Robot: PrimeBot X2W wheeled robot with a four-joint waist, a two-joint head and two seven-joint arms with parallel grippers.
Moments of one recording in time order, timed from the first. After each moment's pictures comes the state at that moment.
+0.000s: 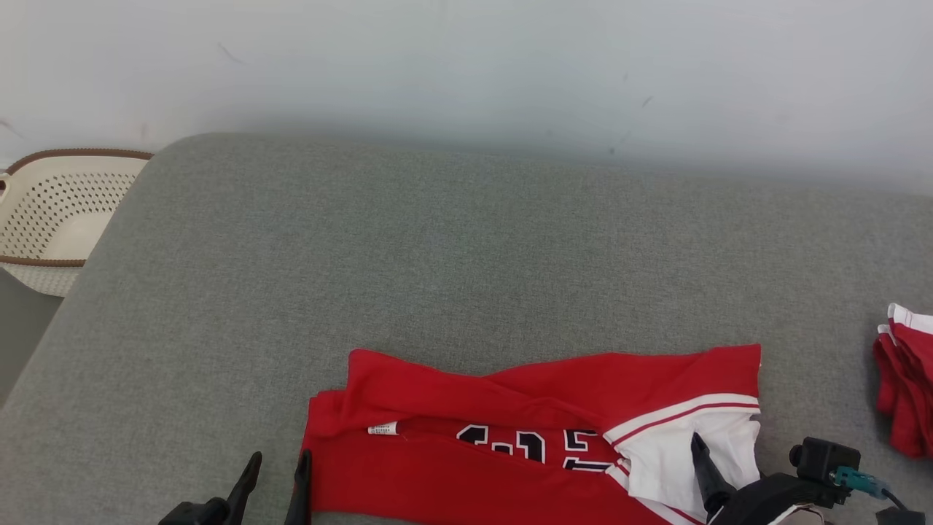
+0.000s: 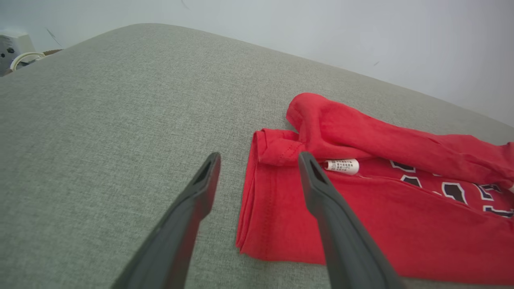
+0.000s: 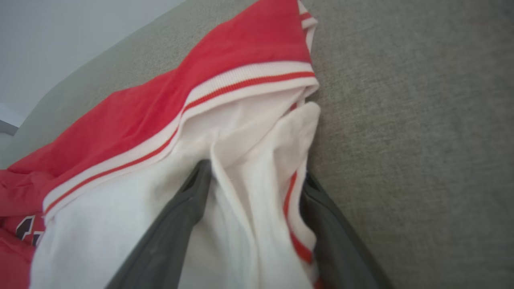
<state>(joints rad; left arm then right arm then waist) -0.17 0.05 -0.07 0.41 -0.22 -0.09 -0.26 -0.30 -0.31 0.58 0.75 0.90 0.13 -0.22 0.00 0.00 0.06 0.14</state>
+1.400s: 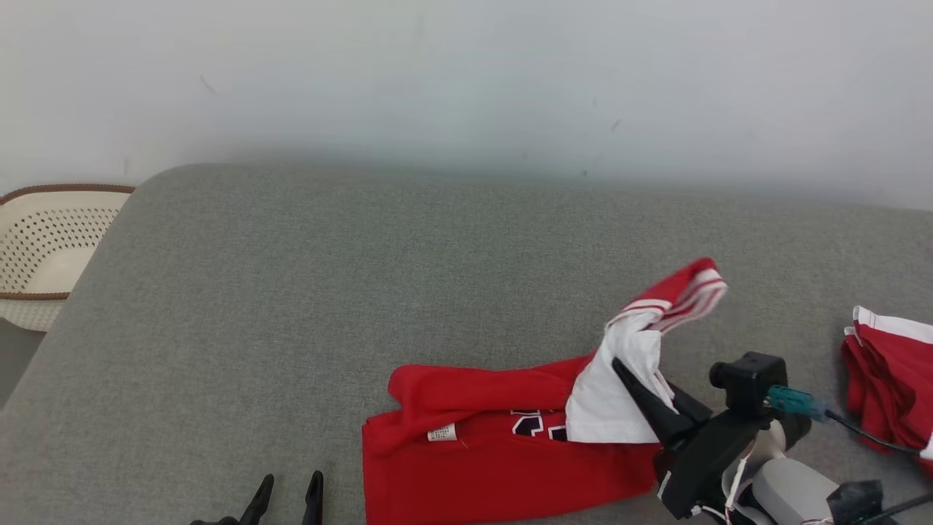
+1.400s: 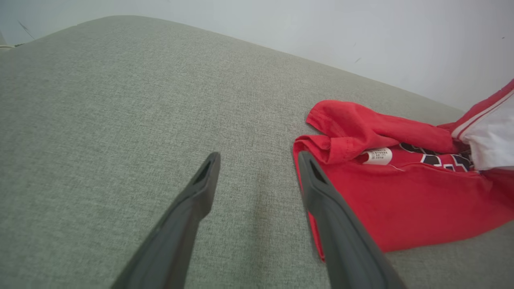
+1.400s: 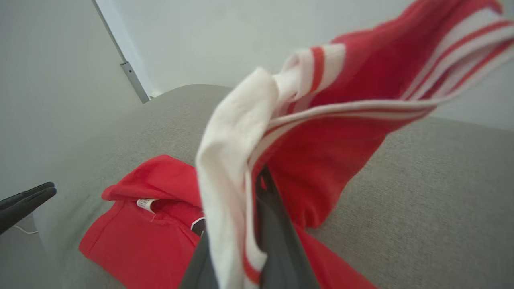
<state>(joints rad) -0.14 0.05 -0.12 0.43 -0.26 -0.07 -0.26 -0.45 -0.53 0.93 0.33 0.79 0.13 -0.20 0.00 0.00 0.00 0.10</state>
